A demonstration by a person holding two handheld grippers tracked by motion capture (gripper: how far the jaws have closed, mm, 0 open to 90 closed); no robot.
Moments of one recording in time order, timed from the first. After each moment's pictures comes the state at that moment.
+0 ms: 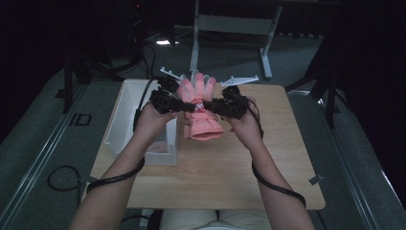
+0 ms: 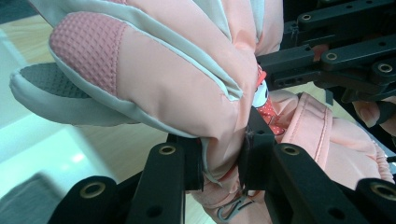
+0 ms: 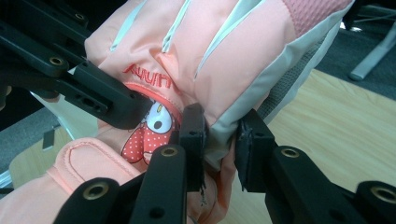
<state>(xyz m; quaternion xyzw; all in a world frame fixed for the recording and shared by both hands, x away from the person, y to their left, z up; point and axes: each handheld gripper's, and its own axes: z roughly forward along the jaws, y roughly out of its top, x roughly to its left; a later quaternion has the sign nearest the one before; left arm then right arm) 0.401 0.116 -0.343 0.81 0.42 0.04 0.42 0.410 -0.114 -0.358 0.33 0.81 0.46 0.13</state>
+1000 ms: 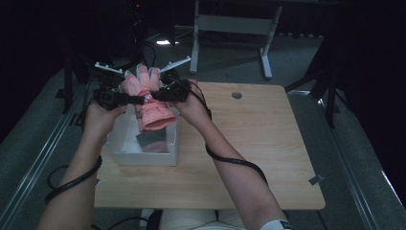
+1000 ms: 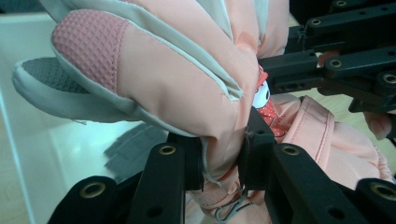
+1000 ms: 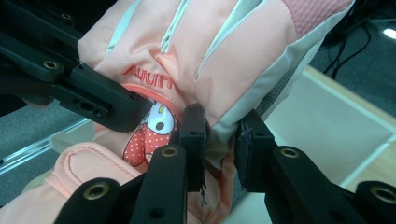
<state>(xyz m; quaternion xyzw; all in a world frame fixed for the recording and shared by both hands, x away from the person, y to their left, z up) 0.399 0.248 -0.361 0.73 0.53 0.07 0.41 0.449 0.037 -0.356 0.27 0.86 0.43 0.09</state>
